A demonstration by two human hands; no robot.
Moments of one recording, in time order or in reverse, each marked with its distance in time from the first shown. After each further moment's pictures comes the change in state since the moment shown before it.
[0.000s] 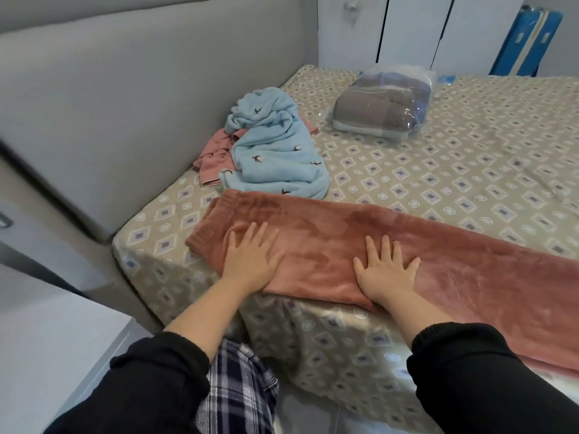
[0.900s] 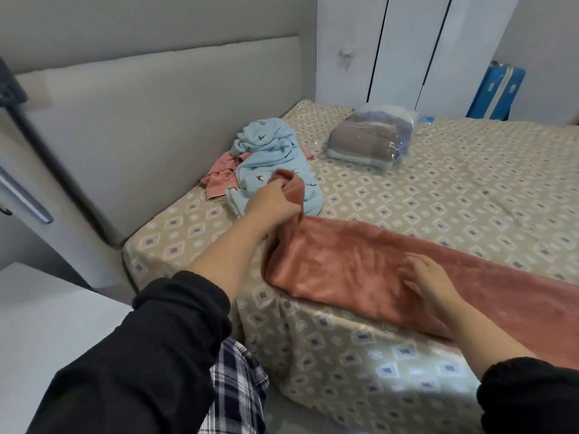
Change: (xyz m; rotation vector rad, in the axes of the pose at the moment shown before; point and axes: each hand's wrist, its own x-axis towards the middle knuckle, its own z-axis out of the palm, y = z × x) left_hand 0.016 0.053 -0.160 -0.628 0.136 -0.168; right_hand -0.043 0.079 -0.063 1.199 0.097 0.133
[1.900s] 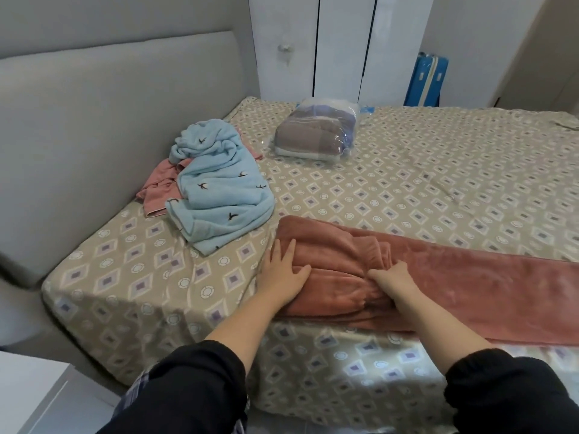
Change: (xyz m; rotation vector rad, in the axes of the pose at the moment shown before) left_hand -0.036 -0.008 0.167 0.134 -0.256 0.126; right_hand -0.001 0.000 -0.013 -0.188 0.216 0.210
